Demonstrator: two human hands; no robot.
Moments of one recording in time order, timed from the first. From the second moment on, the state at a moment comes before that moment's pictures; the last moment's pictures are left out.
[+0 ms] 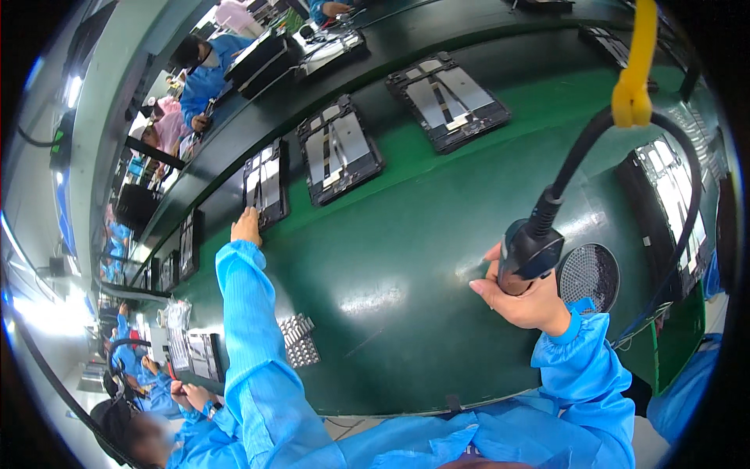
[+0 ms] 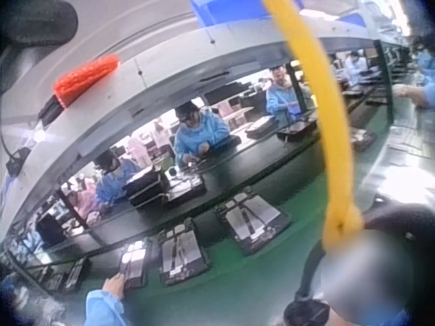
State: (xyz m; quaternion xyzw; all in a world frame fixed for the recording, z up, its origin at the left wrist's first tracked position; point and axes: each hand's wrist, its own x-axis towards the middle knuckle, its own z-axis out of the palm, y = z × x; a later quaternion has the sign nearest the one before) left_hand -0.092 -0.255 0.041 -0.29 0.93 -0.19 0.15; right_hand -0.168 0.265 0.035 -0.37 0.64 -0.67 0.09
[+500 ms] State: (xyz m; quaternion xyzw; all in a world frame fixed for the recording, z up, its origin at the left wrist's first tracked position) left_hand -0.025 -0.197 0.107 -0.17 0.87 -0.17 -0.43; right_hand -0.150 0.247 0.046 -0.26 0.61 -0.74 0.12
